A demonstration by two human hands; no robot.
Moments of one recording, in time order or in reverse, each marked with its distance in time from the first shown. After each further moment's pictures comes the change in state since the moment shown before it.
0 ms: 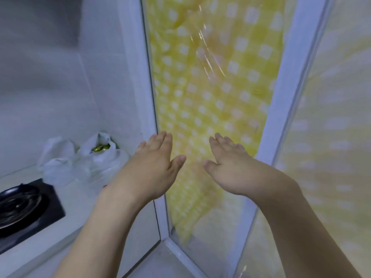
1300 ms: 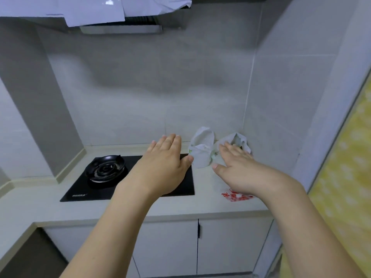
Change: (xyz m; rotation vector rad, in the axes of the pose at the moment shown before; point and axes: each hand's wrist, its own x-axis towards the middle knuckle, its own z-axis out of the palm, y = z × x) left_hand -0.127 -0.258 -0.065 0.151 0.134 -0.710; right_hand 0.122 -0.296 0.089 -0.030 -0.239 -0.700
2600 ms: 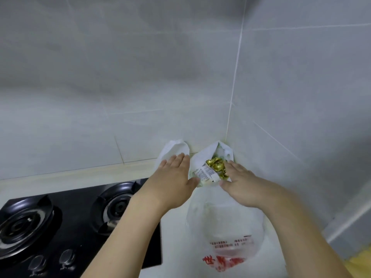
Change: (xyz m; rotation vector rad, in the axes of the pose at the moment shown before) left_hand 0.385 0.027 0.124 -0.067 -0.287 0.152; right_hand 0.327 0.200 -0.022 0.098 -0.153 0.204
